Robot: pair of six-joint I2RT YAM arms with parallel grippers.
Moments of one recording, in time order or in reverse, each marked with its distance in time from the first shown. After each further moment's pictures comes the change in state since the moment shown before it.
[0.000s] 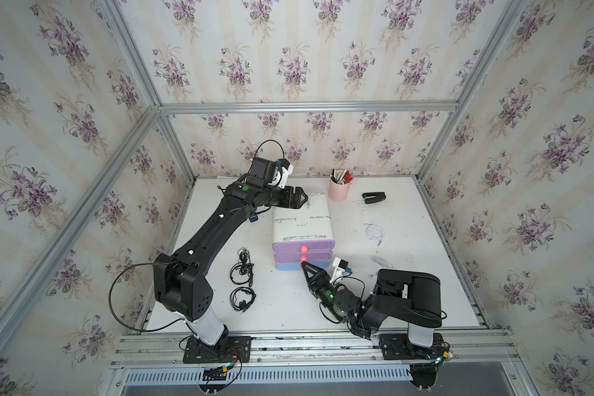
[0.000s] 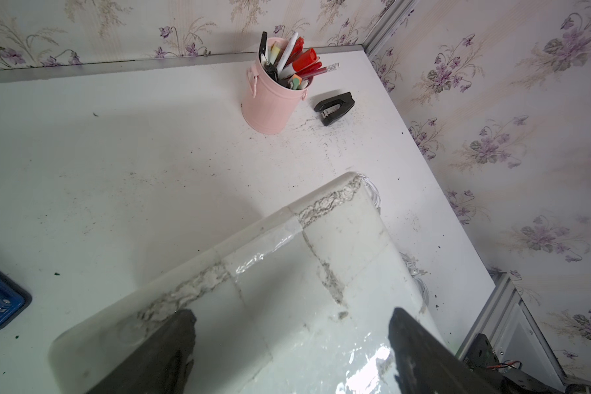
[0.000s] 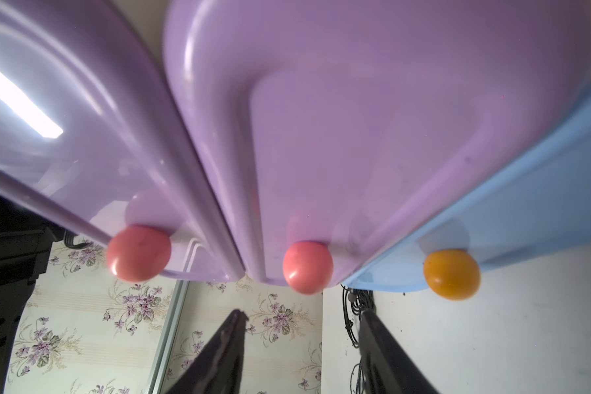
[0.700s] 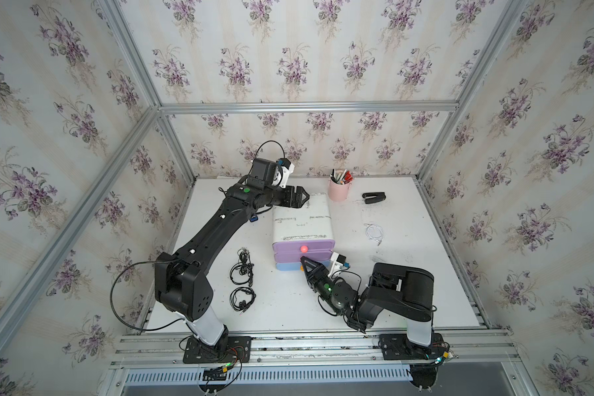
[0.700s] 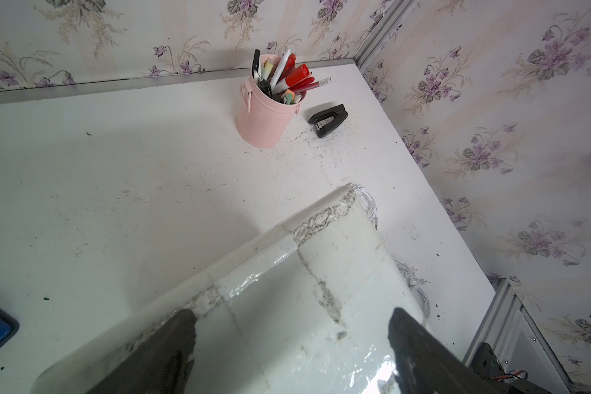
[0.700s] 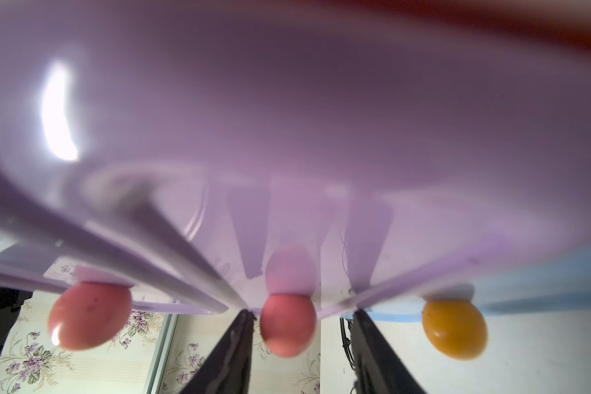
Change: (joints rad) left arm 0.000 0.001 -0.039 0.081 0.015 0.001; right arm -0.073 0.062 0.045 0.006 -0.077 0.012
